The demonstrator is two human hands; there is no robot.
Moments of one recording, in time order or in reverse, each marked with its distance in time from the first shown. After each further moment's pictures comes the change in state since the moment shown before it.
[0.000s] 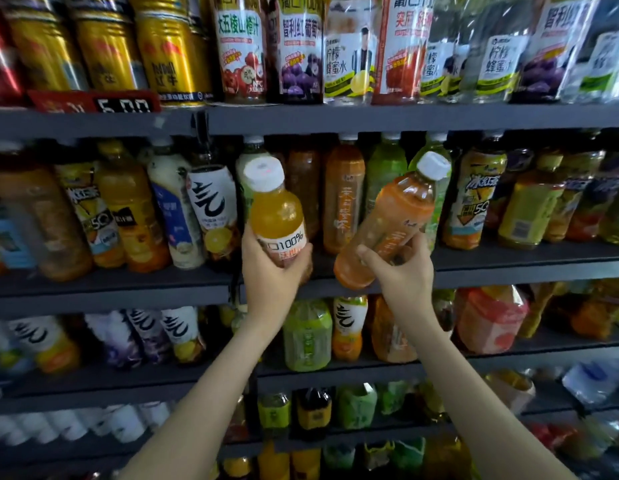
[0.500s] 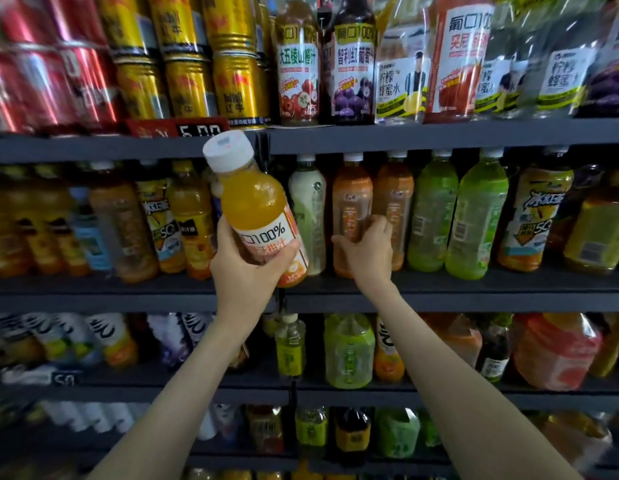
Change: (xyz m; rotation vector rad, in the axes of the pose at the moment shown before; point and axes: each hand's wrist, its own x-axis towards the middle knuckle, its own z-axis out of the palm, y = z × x) left_hand 0.028 0.027 -0.090 -0.035 0.063 0.029; right_hand 0.036 -0.008 0.117 -0.364 -0.100 -0.051
